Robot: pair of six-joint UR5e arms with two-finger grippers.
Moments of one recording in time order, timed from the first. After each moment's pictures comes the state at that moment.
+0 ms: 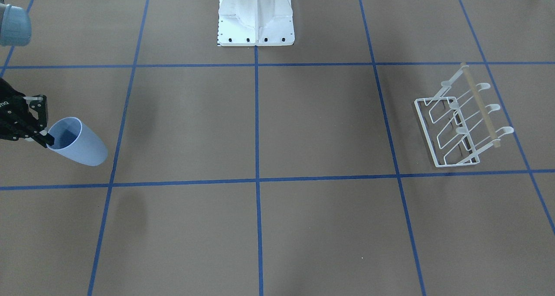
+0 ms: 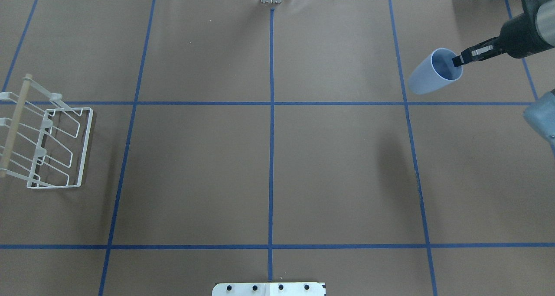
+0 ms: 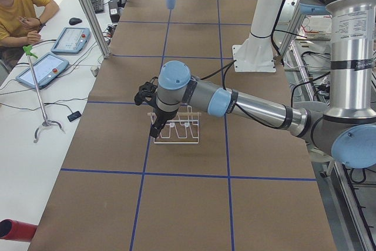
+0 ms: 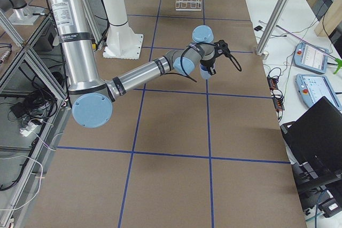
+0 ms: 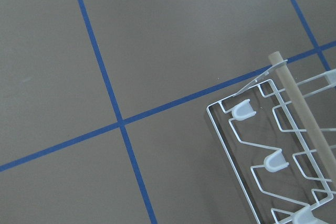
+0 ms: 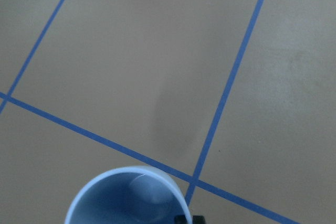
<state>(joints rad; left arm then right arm) -1.57 -1.50 -1.94 -1.68 -2.43 0.08 1.15 -1.36 1.83 -1.11 2.29 0.56</state>
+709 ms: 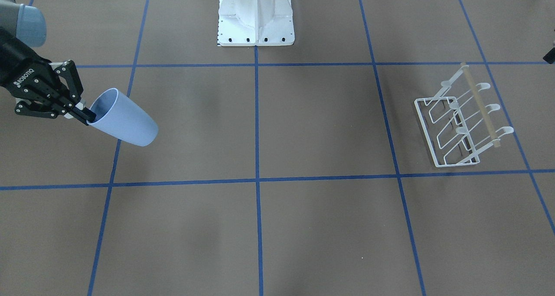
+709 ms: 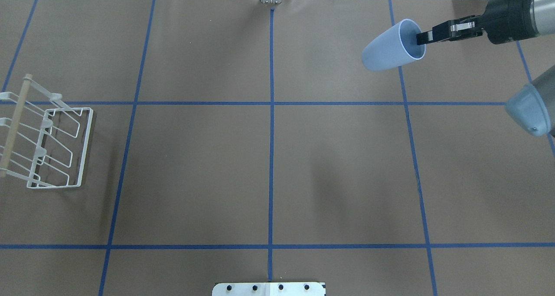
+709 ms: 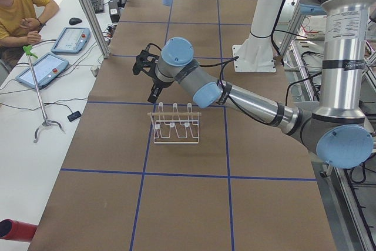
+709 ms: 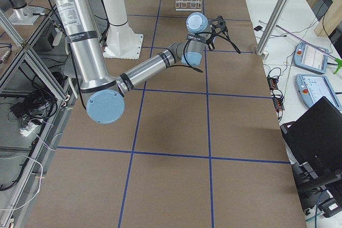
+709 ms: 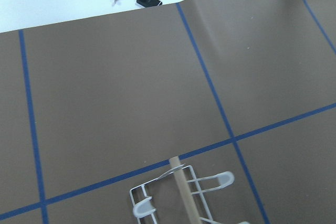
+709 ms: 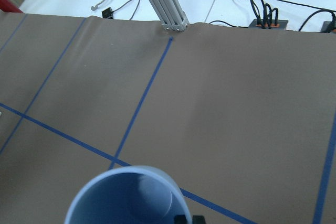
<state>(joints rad) -1.51 -1.55 -1.95 -2.12 -2.57 -0.54 1.11 -1.29 1.82 -0.65 2.34 1.00</state>
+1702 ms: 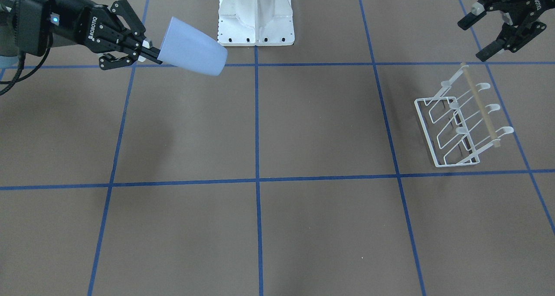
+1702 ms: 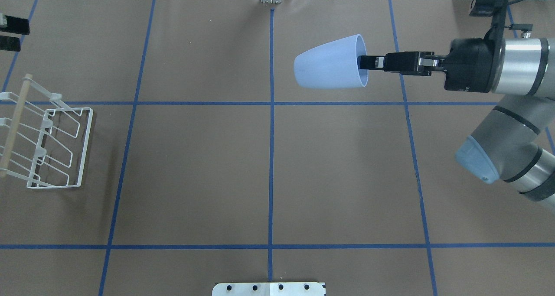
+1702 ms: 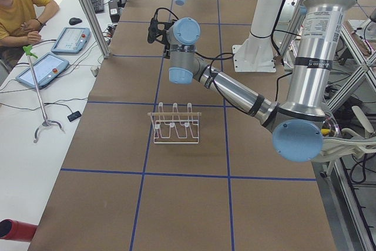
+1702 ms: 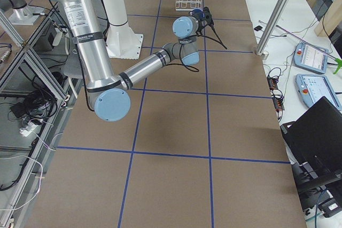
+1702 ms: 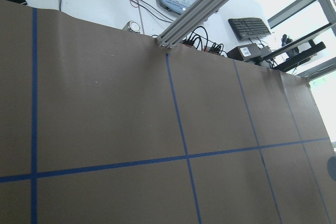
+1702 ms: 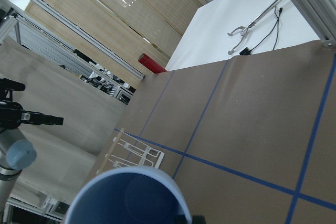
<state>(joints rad) -1.26 -1.72 -1.95 -2.74 -2.48 -1.48 0.85 -1.29 1.82 -0.06 2.04 1.42</state>
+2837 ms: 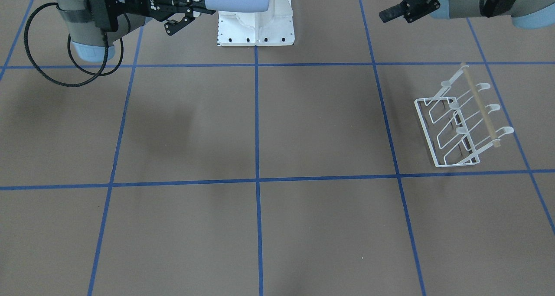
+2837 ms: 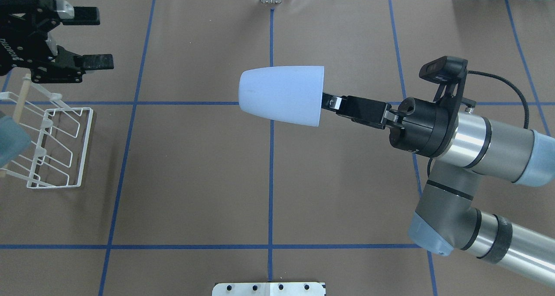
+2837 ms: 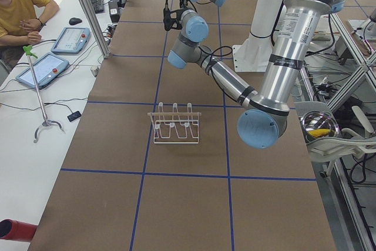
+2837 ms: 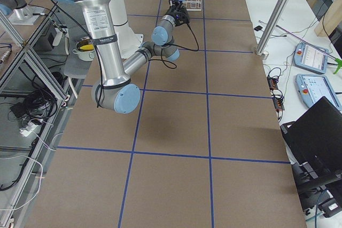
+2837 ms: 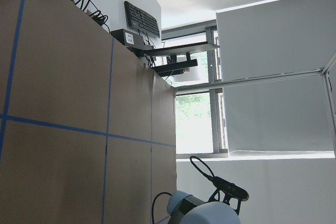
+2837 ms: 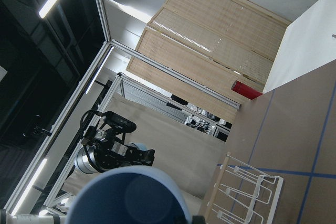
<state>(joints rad) -0.99 -1.85 -1.95 -3.13 -2.15 -2.12 0.54 -1.26 1.82 0.24 1.64 1.50</state>
